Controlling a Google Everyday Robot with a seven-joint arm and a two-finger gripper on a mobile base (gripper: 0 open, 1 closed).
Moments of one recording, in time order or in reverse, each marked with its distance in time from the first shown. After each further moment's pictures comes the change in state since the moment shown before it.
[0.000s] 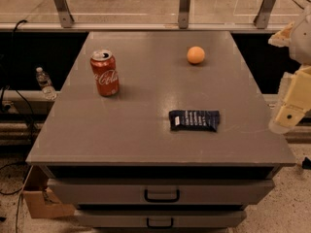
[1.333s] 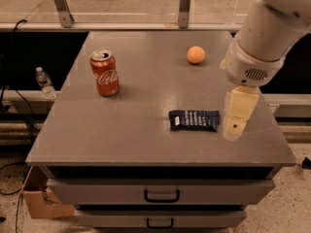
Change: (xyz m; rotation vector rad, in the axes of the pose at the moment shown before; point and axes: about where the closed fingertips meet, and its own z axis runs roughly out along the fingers) arm -0.040 -0.001 0.090 -0.117 0.077 -0.099
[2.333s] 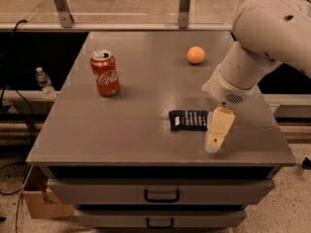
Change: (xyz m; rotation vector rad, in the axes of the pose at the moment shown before) arm -0.020 -0.002 0.088 -0.096 -0.132 -0.024
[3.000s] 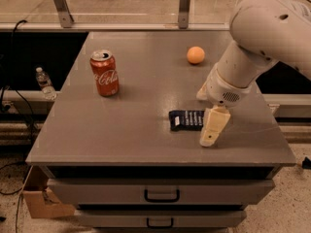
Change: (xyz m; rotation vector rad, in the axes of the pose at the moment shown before) arm -0.004 -0.005 0.004 -0.013 -0.013 -0.021
